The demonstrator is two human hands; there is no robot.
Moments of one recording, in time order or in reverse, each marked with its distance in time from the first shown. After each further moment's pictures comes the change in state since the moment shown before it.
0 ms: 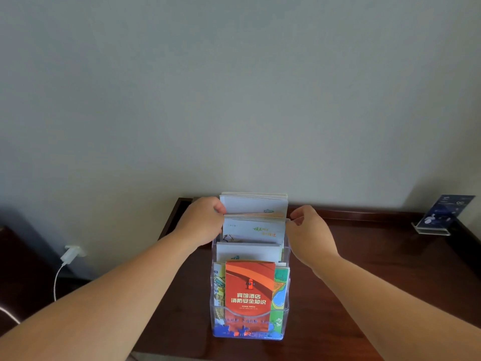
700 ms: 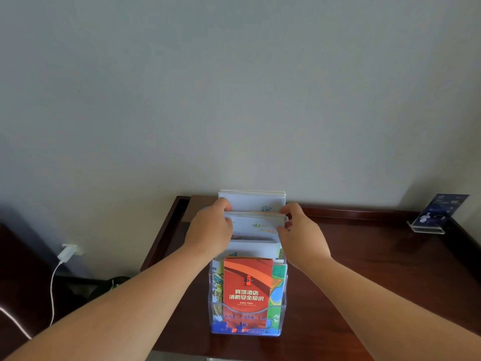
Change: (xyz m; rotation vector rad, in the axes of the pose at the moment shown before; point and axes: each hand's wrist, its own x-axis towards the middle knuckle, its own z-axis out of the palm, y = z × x) left_hand -0.018 0.000 0.025 0.231 0.133 0.161; right_hand -0.013 -0.004 0.004 -0.139 -0.076 -0.102
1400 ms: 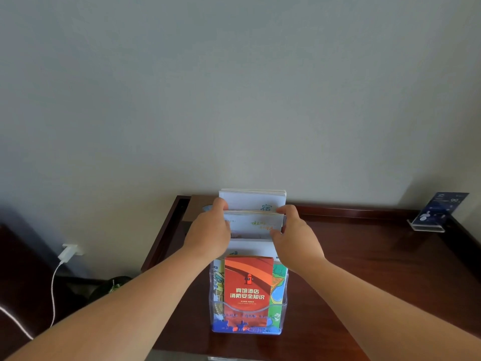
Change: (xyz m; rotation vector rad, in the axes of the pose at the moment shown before) left_hand -0.006 -0.004 0.002 0.102 -0.023 0.033; right_hand -0.004 -0.003 0.012 -0.020 -0.035 0.009
